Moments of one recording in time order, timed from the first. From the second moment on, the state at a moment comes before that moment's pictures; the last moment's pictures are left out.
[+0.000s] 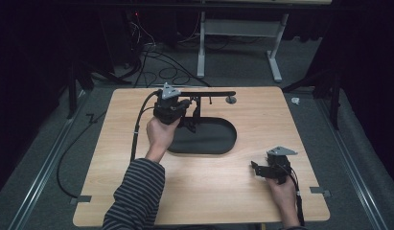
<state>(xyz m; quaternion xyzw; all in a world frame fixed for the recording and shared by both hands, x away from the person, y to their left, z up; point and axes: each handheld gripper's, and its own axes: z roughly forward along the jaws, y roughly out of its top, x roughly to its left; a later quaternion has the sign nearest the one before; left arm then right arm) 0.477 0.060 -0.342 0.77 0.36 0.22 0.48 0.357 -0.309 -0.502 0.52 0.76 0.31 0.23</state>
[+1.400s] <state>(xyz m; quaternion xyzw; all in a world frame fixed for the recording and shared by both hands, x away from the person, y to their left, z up) 0.476 0.070 -0.345 0.78 0.37 0.22 0.45 0.357 -0.309 -0.502 0.52 0.76 0.32 0.22</state>
